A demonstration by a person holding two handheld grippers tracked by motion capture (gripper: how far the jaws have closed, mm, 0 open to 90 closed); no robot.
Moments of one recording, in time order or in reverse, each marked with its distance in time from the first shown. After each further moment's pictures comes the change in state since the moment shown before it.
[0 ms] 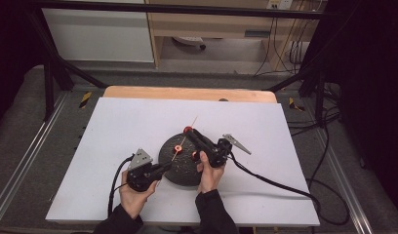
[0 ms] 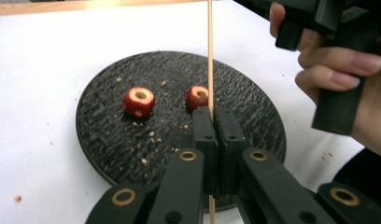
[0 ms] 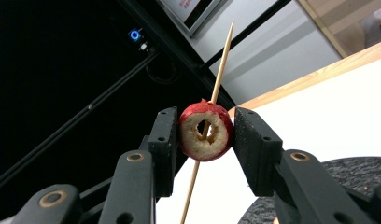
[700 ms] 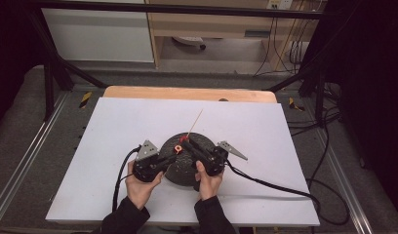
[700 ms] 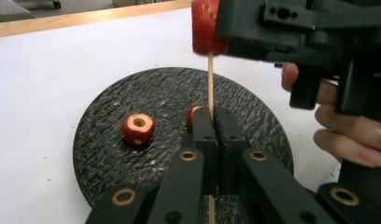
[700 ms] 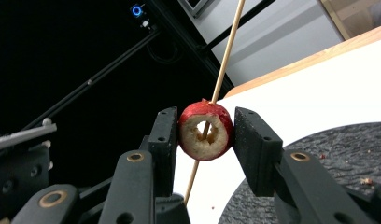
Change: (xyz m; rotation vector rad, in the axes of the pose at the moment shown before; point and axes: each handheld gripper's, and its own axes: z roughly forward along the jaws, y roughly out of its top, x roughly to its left) left arm 0.001 0.020 0.015 0.017 -0.017 0.031; right arm 0.005 -0.020 -0.009 0.072 0.006 -0.051
